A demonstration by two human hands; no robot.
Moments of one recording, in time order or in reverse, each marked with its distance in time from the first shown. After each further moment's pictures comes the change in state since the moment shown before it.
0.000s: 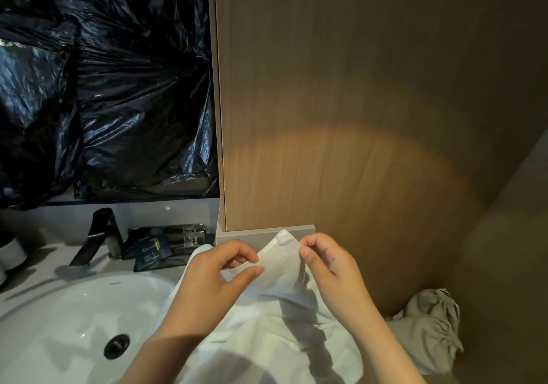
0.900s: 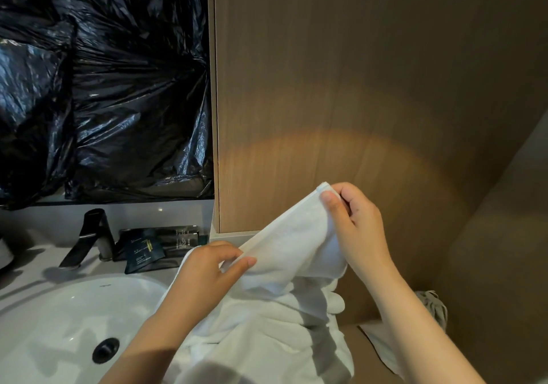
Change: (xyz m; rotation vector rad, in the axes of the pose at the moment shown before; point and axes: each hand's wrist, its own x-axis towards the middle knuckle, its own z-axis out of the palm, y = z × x) left_hand 0.019 -0.032 0.005 0.198 -0.081 0.062; right_hand 0.046 -0.021 -0.040 -0.094 0.247 -0.258
